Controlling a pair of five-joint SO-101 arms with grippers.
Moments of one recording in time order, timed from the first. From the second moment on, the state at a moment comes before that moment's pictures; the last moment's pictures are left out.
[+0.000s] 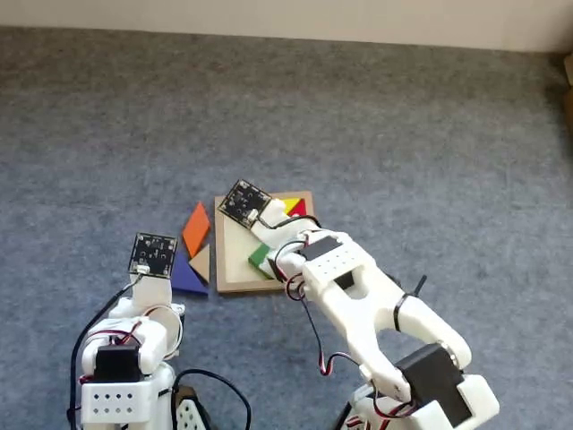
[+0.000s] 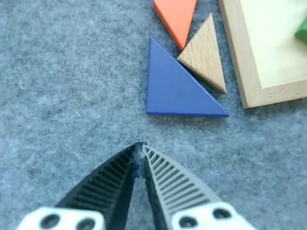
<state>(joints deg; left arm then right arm) -8.1 -101.3 96.0 76.0 -4.1 -36.0 -7.2 48.7 28.9 31.3</state>
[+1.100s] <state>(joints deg) -8.1 -101.3 96.0 76.0 -4.1 -19.3 -30.6 64.0 8.4 19.2</state>
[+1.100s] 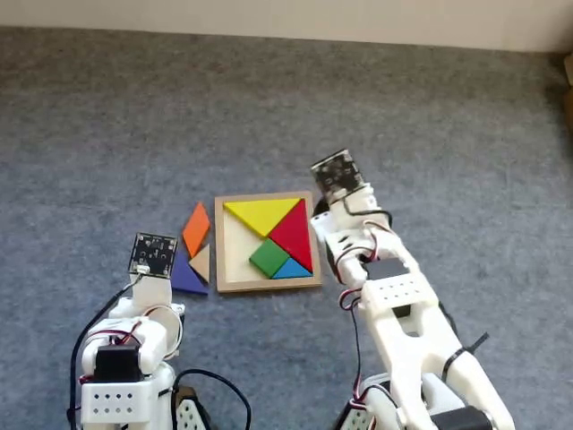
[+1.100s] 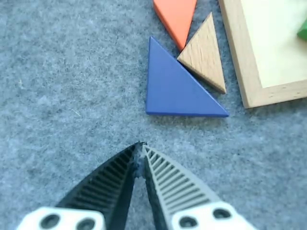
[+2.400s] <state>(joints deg) -8.1 -101.3 96.0 76.0 -4.1 -13.7 -90.3 85.1 7.7 7.8</state>
